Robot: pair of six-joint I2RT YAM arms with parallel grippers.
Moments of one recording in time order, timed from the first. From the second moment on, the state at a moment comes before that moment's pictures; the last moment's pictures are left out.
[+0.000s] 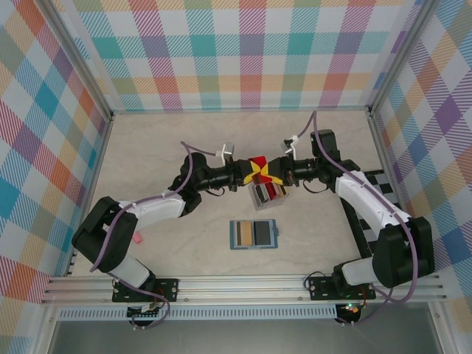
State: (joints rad) left arm -0.63 1.56 0.80 0.76 0.70 -1.50; right arm 0.31 1.38 1.01 -0.37 -1.06 0.69
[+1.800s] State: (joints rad) left arm -0.62 1.50 0.78 0.53 0.67 -1.36; right arm 0.29 1.28 1.02 -0.49 -0.64 0.71
